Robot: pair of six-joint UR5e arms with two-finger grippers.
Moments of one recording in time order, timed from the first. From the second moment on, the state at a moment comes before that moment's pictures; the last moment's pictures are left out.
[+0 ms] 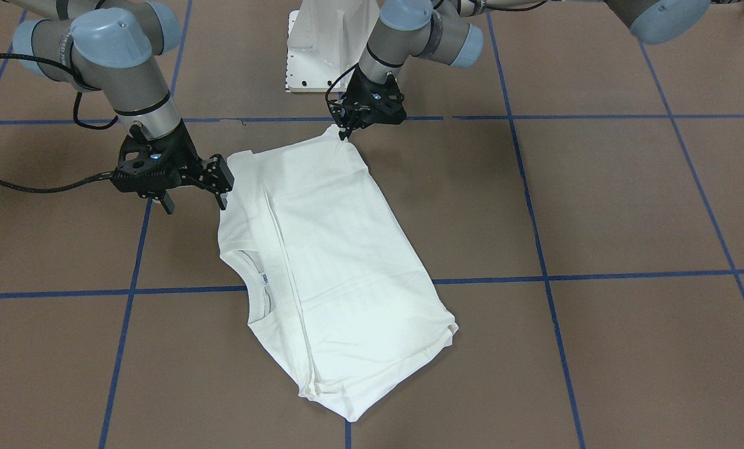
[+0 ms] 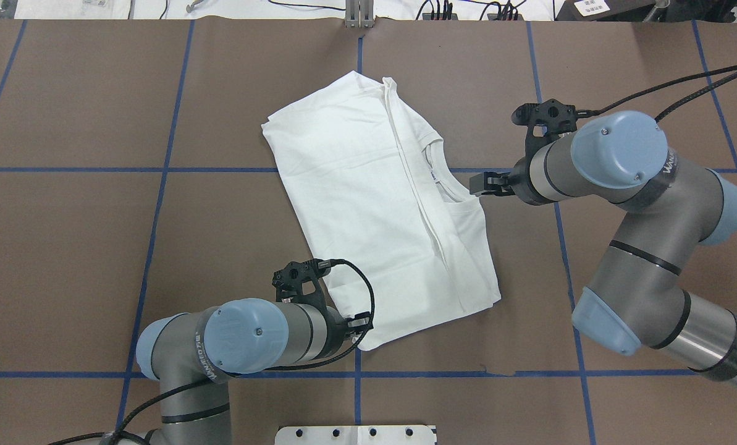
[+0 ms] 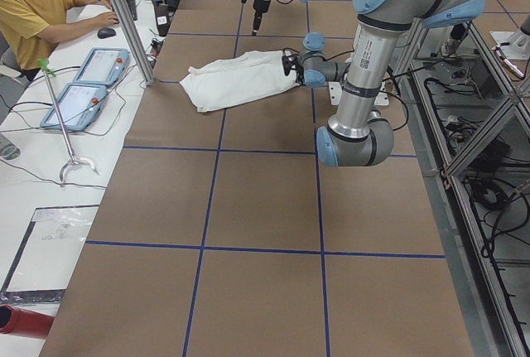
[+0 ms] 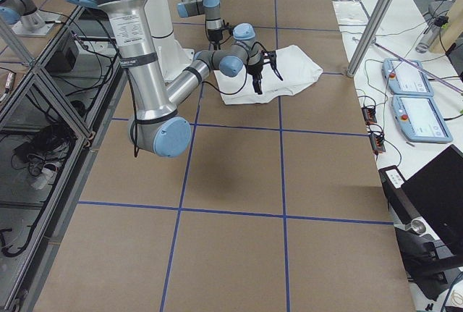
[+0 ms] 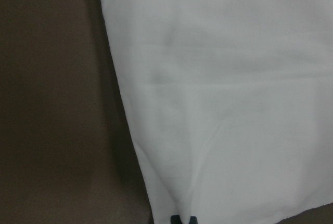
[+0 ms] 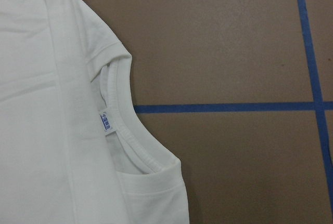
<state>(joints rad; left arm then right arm) -0.23 -2.09 -1.76 -2.06 -1.63 -1.65 0.64 -1.25 1.90 -1.35 1.76 1.20</state>
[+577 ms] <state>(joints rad) -0.24 -1.99 -1.87 -2.06 -1.64 -1.57 0.40 -1.28 1.93 -1.35 1.53 1.59</state>
